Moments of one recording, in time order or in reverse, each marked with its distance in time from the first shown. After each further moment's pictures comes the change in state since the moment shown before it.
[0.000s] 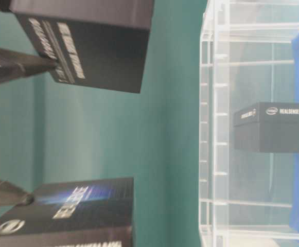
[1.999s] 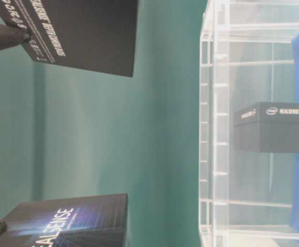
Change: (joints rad) left arm -0.097 0.000 0.000 0.003 -0.003 -0.063; right arm 0.114 0.002 -0.002 -0.017 0.015 0.141
